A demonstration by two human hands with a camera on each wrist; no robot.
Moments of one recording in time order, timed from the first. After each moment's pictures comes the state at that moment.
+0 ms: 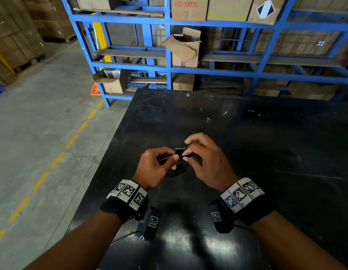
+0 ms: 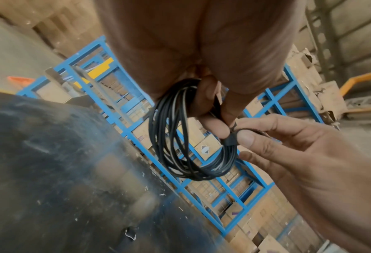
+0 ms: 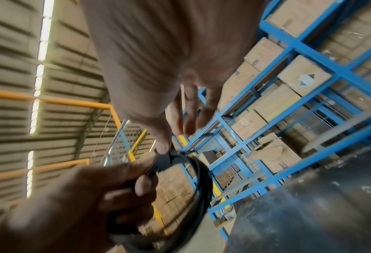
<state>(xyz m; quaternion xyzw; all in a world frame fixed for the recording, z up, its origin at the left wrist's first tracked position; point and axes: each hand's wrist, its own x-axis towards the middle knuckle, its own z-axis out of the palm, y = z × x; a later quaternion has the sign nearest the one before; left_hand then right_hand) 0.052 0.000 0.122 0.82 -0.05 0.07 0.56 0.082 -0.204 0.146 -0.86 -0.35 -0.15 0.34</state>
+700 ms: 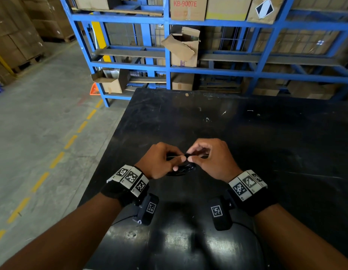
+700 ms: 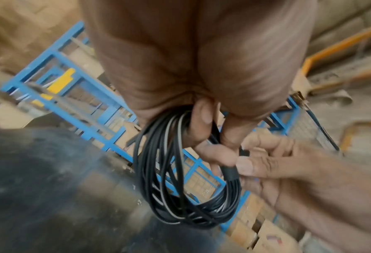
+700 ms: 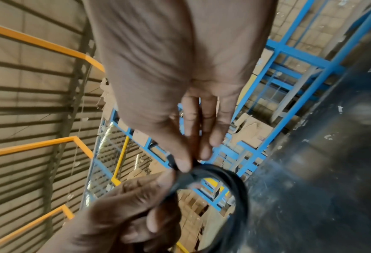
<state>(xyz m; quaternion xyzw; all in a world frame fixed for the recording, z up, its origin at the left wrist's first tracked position) 0.079 -0.004 0.146 0.90 -0.15 -0.05 0.42 0.102 -0.218 0.148 -0.85 -0.22 0.00 0.47</state>
